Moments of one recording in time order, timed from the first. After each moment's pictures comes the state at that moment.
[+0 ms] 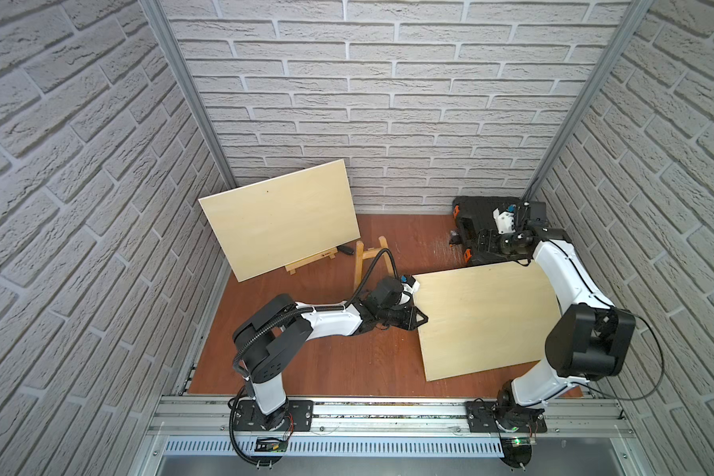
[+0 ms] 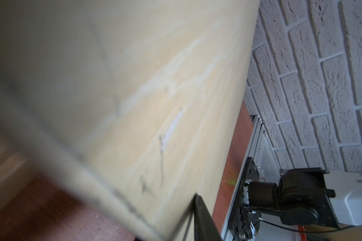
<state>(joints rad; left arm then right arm) -0.93 1.76 0.93 0.18 0.40 -0.63 -0.19 1.69 1.50 -0.81 -0.27 0.07</state>
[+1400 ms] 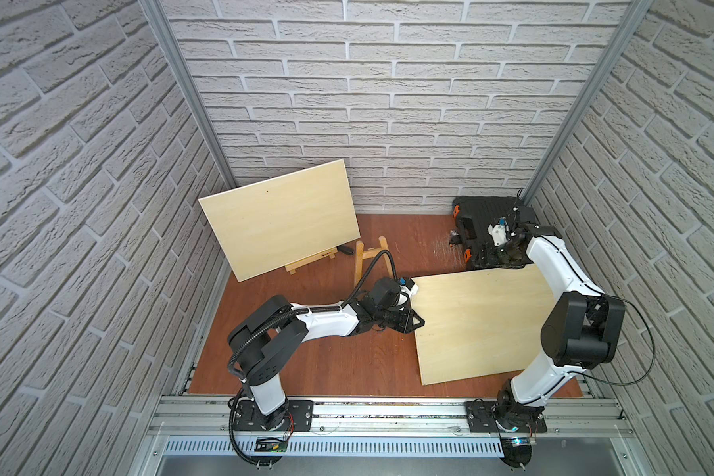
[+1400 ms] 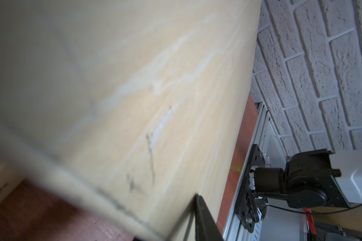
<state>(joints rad) -0.90 1.73 0.93 0.10 0.43 -0.54 -0.18 1.72 1.48 -0.97 -0.11 -0.01</state>
